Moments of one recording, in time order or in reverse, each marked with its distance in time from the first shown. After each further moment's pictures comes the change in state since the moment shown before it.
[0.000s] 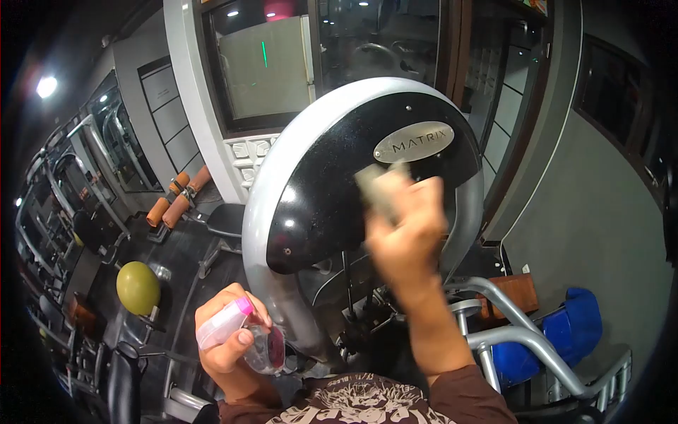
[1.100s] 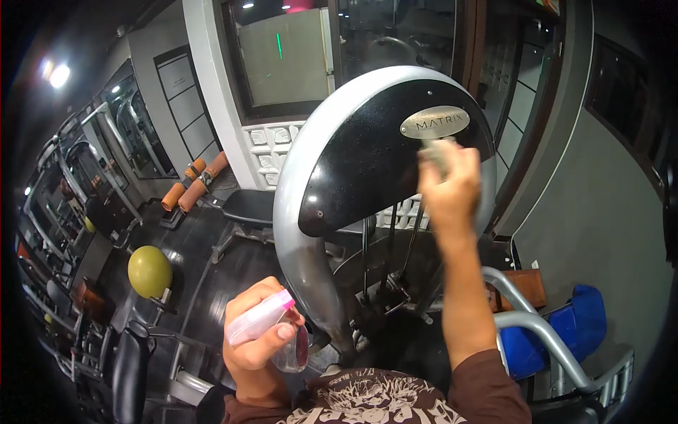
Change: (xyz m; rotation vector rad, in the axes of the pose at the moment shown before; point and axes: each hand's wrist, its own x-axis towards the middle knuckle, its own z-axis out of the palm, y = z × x) left_hand -0.042 0.032 0.010 0.036 0.000 -0.083; right_hand 0.010 0.025 -0.008 -0.103 -0.007 0.142
